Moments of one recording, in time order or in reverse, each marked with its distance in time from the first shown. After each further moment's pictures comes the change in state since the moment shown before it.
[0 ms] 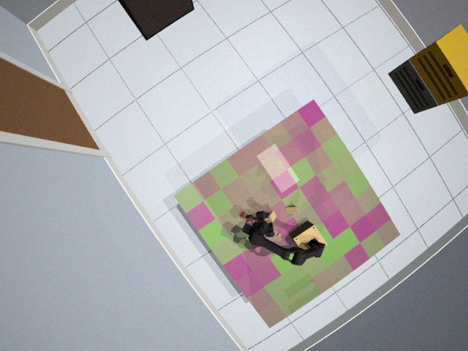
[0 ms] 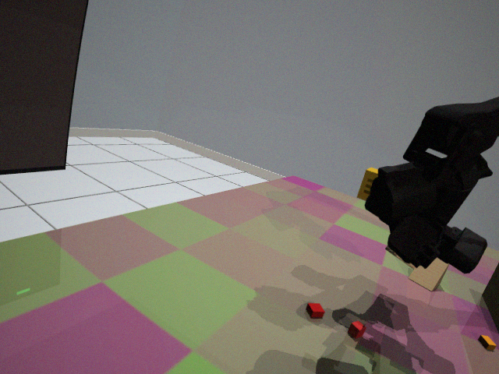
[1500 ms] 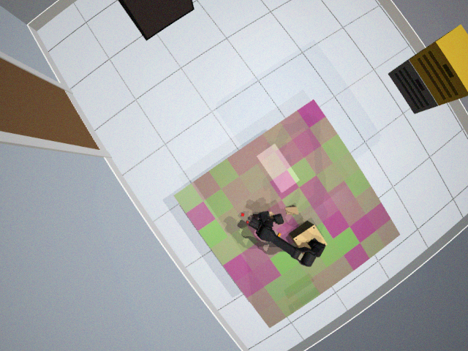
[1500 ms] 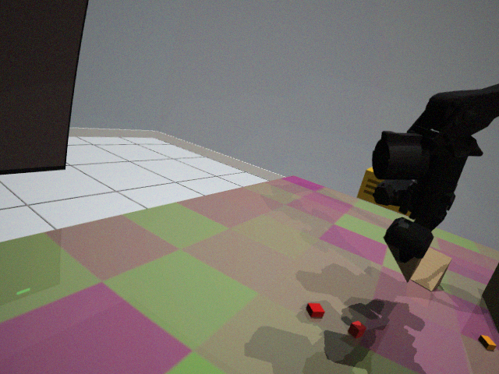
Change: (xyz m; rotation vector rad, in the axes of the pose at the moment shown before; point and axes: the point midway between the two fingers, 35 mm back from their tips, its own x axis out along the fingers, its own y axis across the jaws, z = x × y) arm 0.009 -0.001 -0.008 1.506 -0.121 0.343
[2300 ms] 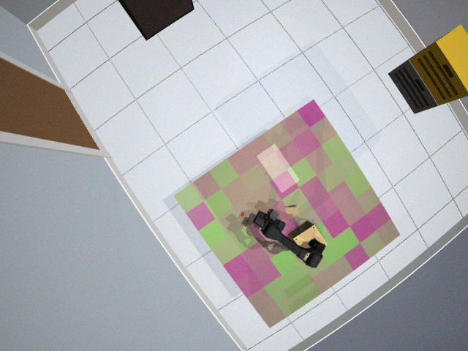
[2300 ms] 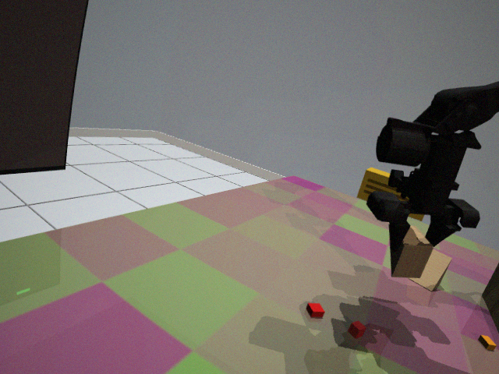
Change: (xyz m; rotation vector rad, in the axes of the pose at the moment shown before) arm -0.002 -0.004 0.002 0.808 0.101 0.154
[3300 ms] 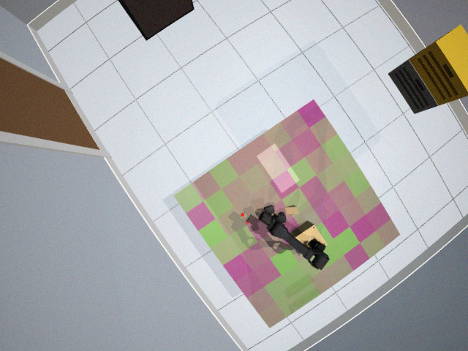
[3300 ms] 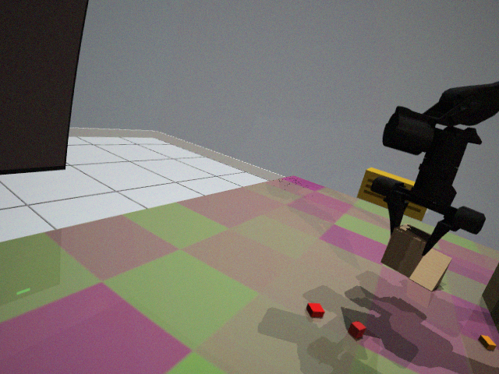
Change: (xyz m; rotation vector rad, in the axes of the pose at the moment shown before) arm -0.007 -0.001 0.006 0.871 0.193 0.062
